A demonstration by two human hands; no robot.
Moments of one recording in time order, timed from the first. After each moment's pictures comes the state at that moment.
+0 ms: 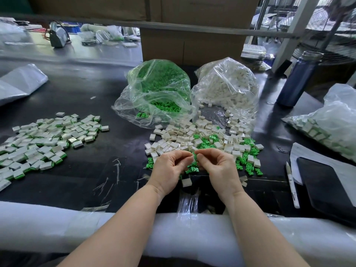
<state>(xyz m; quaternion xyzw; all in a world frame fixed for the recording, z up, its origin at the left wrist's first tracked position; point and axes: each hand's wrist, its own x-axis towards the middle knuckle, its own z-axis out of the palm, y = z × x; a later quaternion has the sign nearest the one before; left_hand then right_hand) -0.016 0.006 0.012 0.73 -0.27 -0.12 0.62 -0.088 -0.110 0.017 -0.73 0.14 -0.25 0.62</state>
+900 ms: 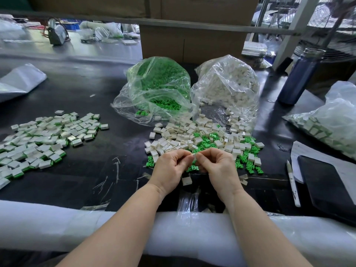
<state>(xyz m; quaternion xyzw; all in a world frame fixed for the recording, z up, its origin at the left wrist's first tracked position) -0.014 0.006 0.008 0.76 -0.30 -0.10 0.57 -0.084 -0.110 0.013 -0.73 0.17 -0.23 0.62</state>
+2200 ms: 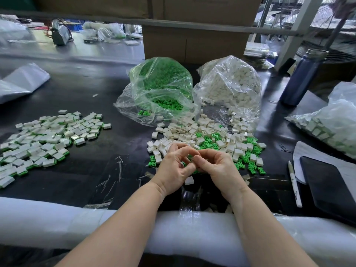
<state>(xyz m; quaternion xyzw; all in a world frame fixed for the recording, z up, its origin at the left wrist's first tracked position) -0.017 0.009 0.015 0.74 -0.35 -0.12 0.56 -0.086 -0.113 0.016 -0.71 0.11 -0.15 0.68</state>
